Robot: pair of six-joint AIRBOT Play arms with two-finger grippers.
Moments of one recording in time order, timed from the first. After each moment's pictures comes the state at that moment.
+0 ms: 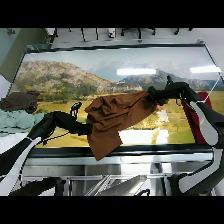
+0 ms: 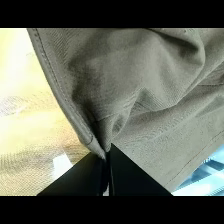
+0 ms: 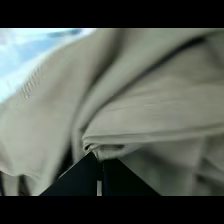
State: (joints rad) left arm -0.30 -1.31 0.80 -2.07 0.99 1.65; right arm -0.07 -1.78 1.32 2.36 -0.90 -1.60
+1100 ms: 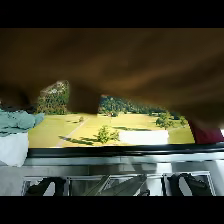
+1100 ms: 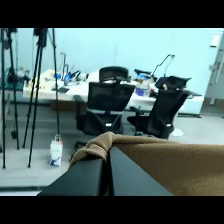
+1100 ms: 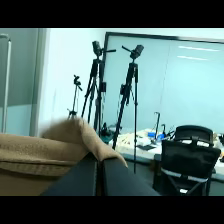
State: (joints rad) left arm 0.21 -0.79 2.04 -2.08 1.09 1.55; right arm -0.33 -0.75 1.92 2.40 -0.92 -2.01
